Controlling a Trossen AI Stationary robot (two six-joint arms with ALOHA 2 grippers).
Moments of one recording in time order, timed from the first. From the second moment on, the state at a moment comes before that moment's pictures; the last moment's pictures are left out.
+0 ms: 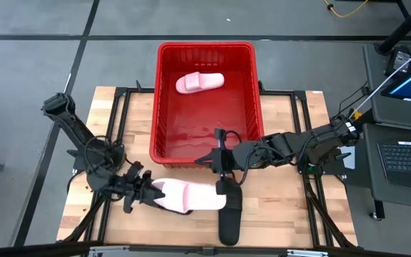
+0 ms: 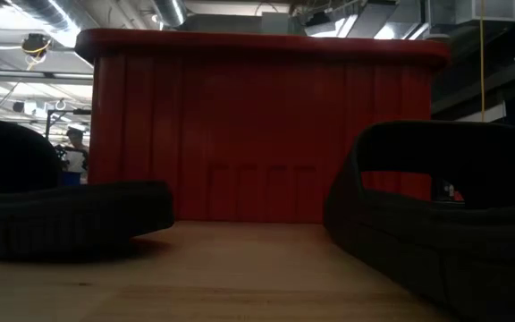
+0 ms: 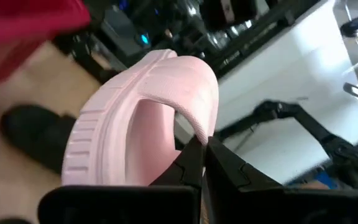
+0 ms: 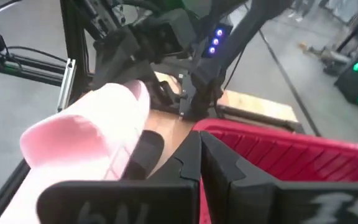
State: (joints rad) left arm -0.87 1.09 0.59 0.54 -0.75 -0.88; right arm 0.34 1.68 1.74 -0.43 0.35 -0.13
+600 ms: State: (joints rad) left arm -0.74 0.83 0.72 0.20 -0.90 -0.81; right arm 0.36 1.68 1.83 -0.45 0.35 -0.46
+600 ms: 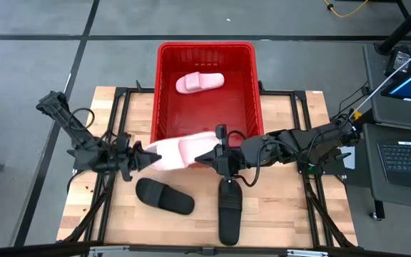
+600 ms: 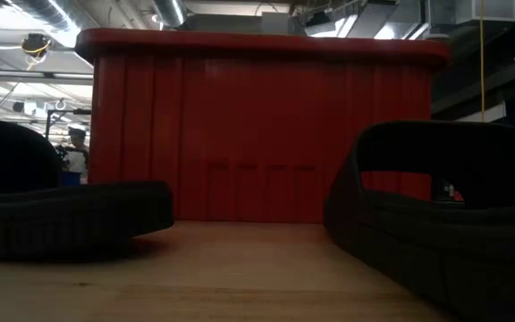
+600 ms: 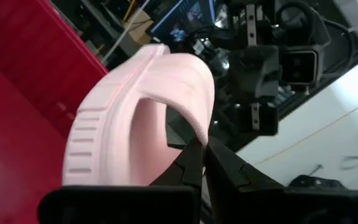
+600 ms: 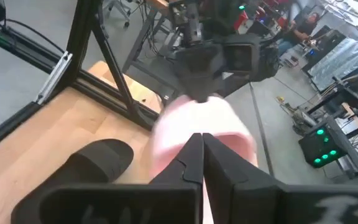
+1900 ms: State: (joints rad) left arm -0.35 0.80 0.88 -0.11 -0.55 -1.10; right arm 0.23 1.68 1.83 -0.45 0.47 -0.95
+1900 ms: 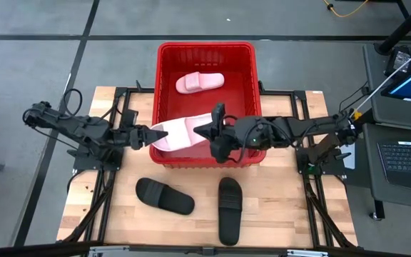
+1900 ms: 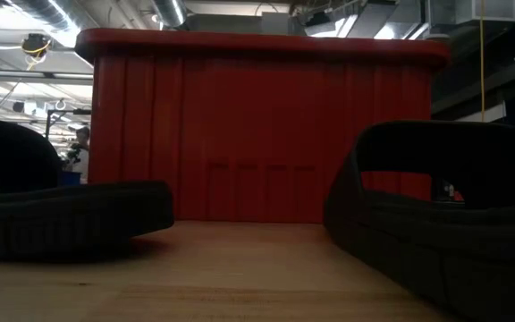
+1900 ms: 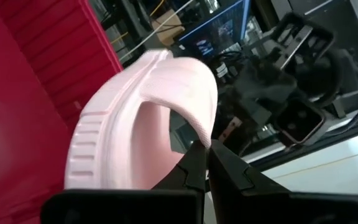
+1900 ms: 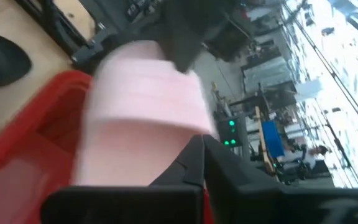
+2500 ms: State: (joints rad) left arm -0.20 0.83 0.88 -0.07 -0.33 -1.14; right arm 0.23 1.68 1.81 -0.55 0.48 -1.06
